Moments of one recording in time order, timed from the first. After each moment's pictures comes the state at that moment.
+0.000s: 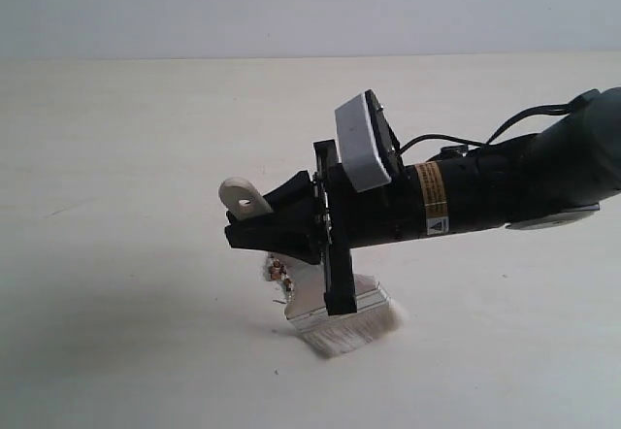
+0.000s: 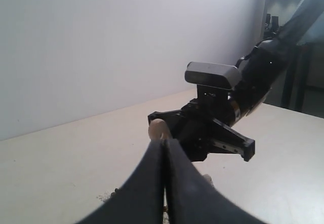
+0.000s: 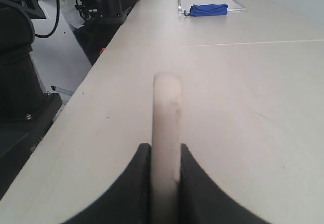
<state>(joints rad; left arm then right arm) -0.56 0.00 0.00 -1.59 0.41 1.49 0.45 1.97 -0.78 -1.26 -1.23 0.54</state>
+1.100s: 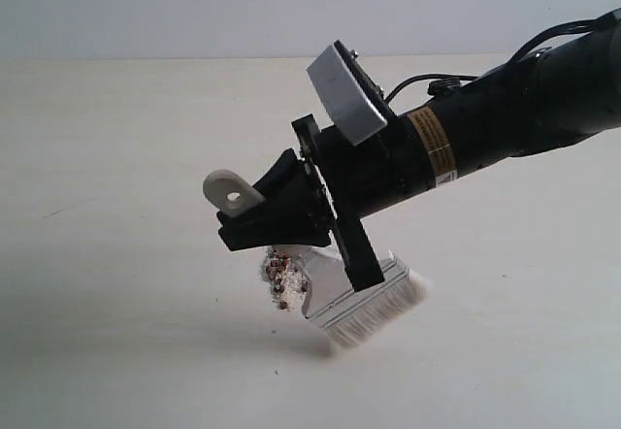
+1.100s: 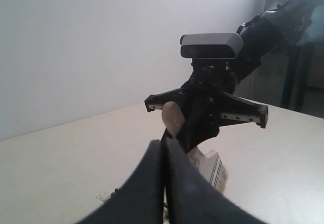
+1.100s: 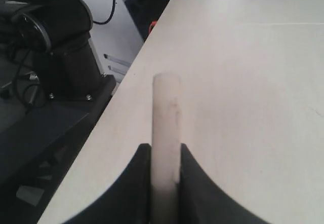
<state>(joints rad) -0.56 0.00 0.00 -1.59 0.41 1.49 0.45 1.86 -0.94 -1.62 -1.21 0.91</state>
